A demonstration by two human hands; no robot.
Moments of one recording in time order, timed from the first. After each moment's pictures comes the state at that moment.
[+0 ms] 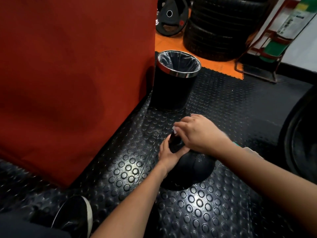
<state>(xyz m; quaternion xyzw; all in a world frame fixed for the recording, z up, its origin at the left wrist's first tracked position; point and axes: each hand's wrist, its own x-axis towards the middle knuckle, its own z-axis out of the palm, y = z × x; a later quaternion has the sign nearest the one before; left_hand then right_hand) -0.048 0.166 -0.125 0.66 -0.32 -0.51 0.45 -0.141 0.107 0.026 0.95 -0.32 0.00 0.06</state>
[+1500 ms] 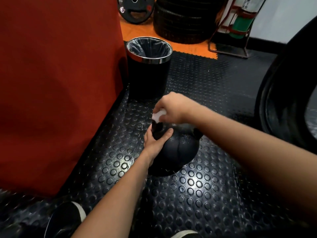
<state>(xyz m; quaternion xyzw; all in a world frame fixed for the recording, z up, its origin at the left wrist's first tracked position) -0.046 0.162 -0.128 0.65 -0.33 -0.52 0.44 -0.127 0.108 0.069 0.91 -0.41 -0.07 -0.05</state>
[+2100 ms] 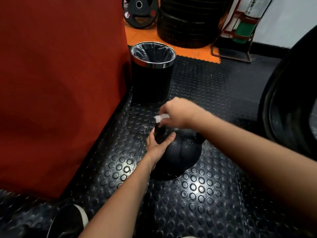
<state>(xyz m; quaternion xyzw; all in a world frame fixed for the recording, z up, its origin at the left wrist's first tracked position) -0.044 0.164 -0.129 0.65 -0.33 -0.53 0.44 -0.126 0.106 0.063 0.90 -0.43 -0.08 -0.03</state>
